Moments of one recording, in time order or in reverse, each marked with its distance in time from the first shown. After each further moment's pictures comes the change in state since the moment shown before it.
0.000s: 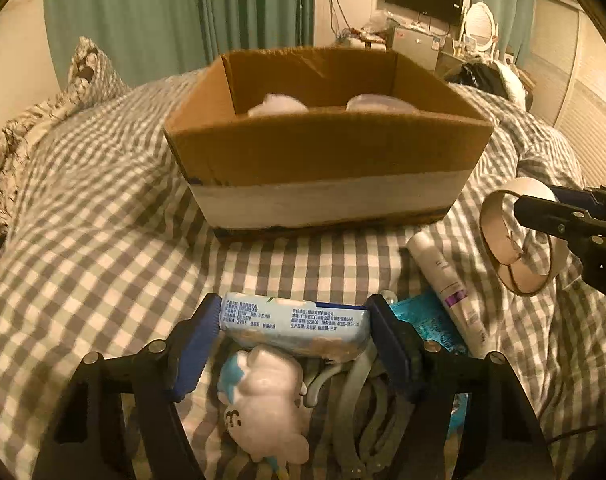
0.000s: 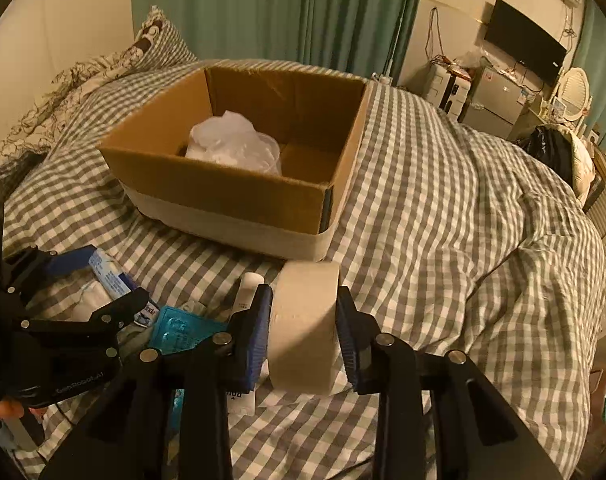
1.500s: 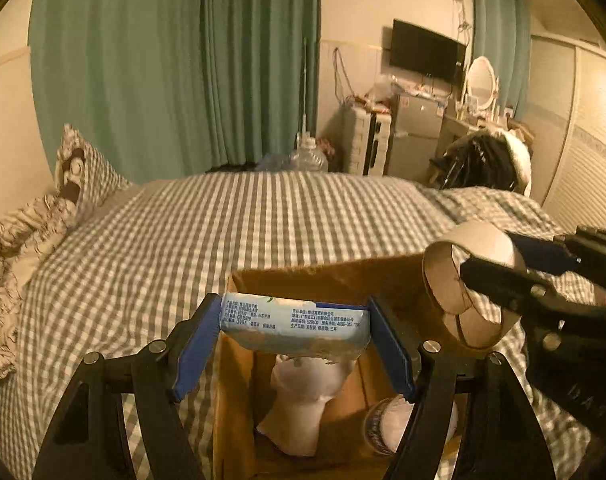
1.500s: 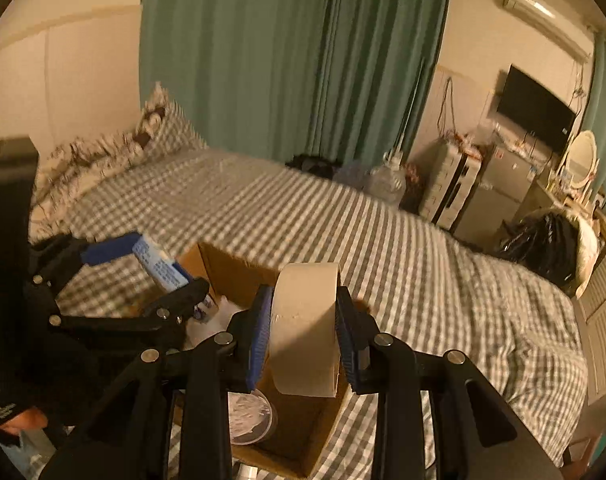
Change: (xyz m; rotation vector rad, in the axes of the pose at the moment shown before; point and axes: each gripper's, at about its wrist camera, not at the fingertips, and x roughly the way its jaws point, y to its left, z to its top) left arm 0.025 0.043 0.190 -0.022 -0.196 -0.010; right arm 0.017 0.007 0.176 -0.085 -0.170 0.024
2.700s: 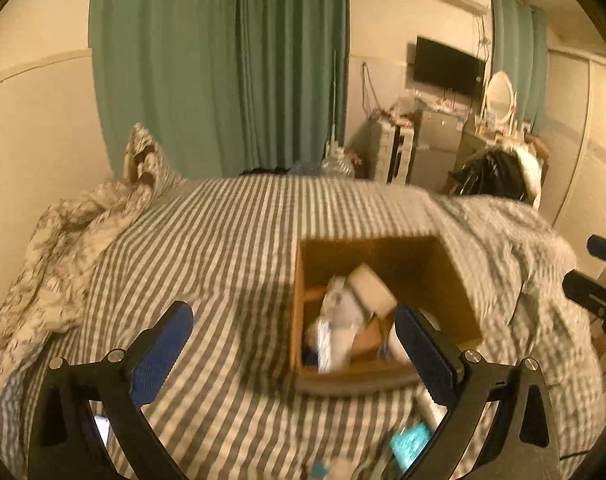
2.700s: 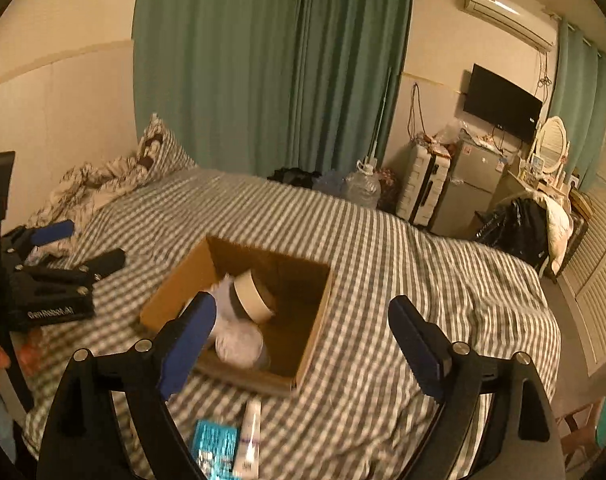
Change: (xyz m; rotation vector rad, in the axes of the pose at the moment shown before) left arm -0.133 0.030 -0.046 -0.042 -0.024 0.103; right arm -0.143 -0.008 -0.052 0.080 -0.071 -0.060
